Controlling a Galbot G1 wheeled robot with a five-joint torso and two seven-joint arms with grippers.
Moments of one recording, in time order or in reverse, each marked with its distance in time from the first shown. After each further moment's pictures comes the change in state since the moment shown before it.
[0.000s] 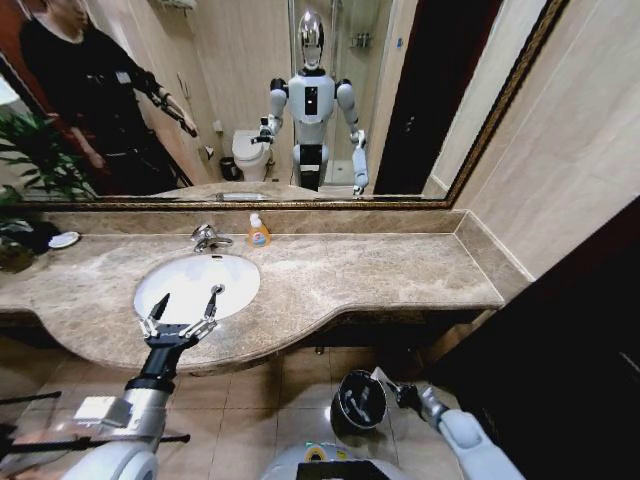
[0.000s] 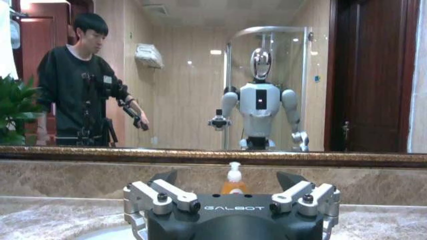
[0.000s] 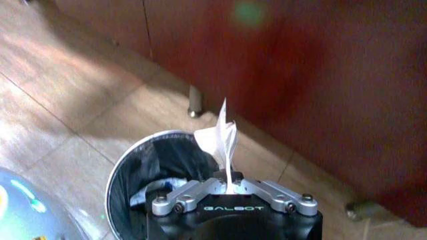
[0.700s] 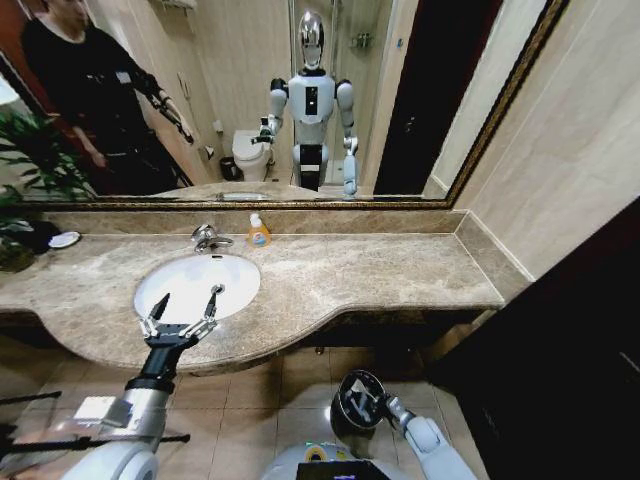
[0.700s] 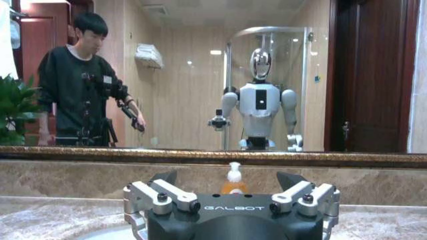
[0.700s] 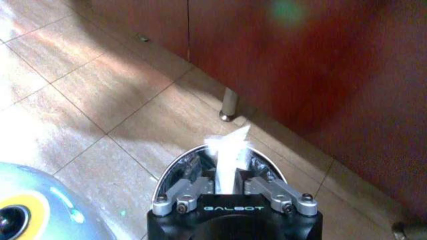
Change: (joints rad) left arm 0.000 0.000 0.000 0.000 0.000 0.000 0.000; right arm 0.026 0.099 -0.058 -0.009 -0.096 -0.028 0.017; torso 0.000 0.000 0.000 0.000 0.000
